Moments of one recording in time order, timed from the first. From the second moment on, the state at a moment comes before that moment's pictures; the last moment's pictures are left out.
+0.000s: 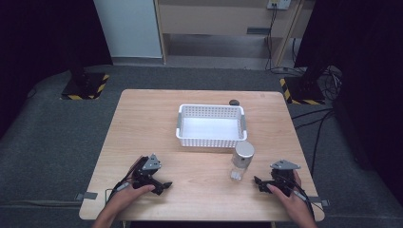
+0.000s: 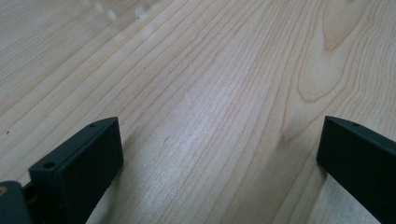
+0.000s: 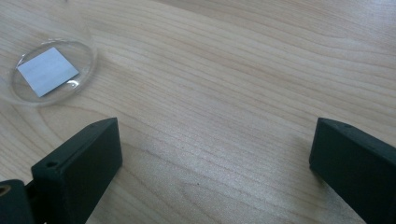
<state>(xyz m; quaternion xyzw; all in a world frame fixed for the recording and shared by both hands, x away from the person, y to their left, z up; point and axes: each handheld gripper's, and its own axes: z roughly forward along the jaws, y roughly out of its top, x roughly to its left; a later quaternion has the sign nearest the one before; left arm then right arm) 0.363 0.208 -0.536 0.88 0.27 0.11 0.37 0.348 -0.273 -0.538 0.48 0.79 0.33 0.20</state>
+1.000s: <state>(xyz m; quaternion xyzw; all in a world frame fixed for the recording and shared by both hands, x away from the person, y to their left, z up) 0.363 0.207 -0.536 0.88 0.27 0.11 0.36 0.339 -0.272 -0.536 0.48 0.79 0.34 0.19</state>
